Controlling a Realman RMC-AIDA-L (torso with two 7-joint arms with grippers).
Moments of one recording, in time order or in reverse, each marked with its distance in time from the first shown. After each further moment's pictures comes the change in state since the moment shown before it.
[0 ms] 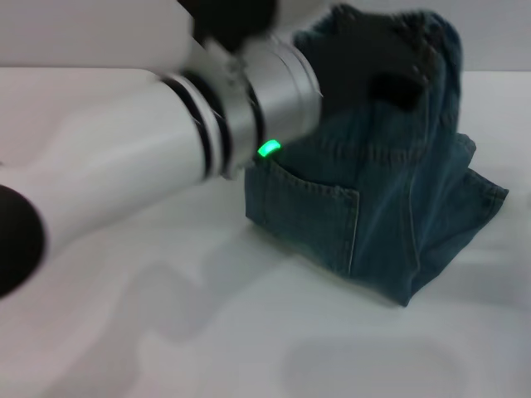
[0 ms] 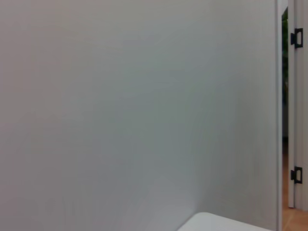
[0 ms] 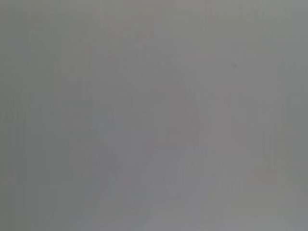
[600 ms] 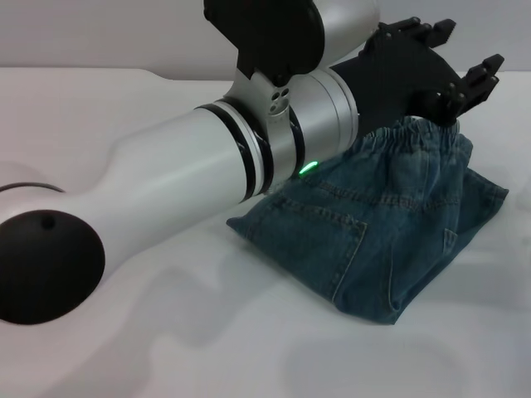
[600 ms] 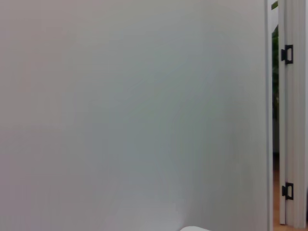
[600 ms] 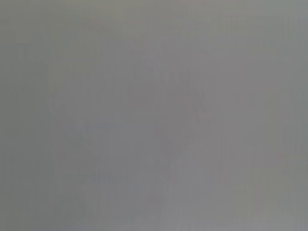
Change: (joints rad) left arm -0.053 0.001 0.090 0.106 -0.064 0.160 0.013; right arm 0.000 0.000 -0.039 0.008 -0.002 0.000 -0.001
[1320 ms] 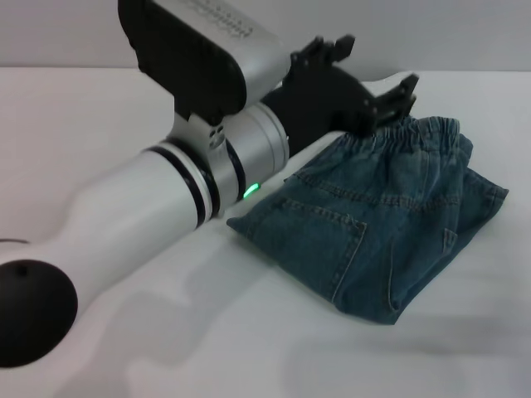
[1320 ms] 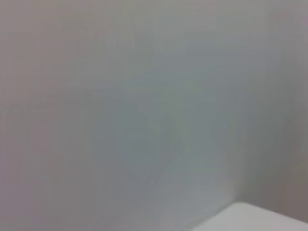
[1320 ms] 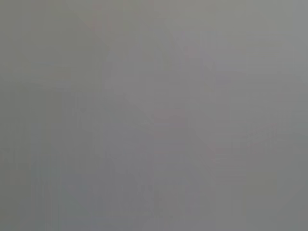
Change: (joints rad) left arm 0.112 0.003 0.004 0.067 0.004 0.133 0.045; right arm -0.099 0.004 -0.103 -0.013 -0.004 -0.324 -0.077
